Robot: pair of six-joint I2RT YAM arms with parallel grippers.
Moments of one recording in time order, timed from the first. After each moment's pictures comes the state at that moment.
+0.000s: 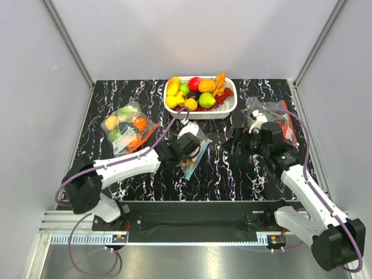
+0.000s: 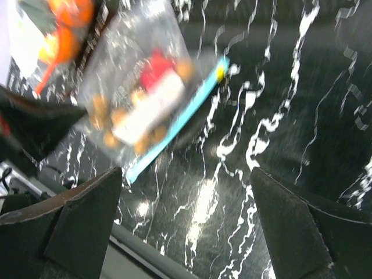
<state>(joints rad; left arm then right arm) -0.98 1.50 1.05 -0.48 -0.51 -0.36 0.31 0.94 0.73 -0.32 -0.31 0.40</state>
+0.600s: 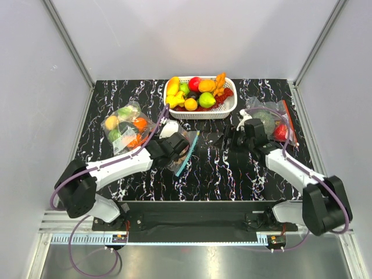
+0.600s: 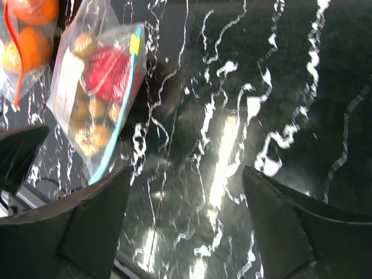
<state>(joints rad) -0.89 1.45 0.98 -0.62 -0.72 -0.56 0.36 1.23 0.70 -0.11 -0.28 0.50</state>
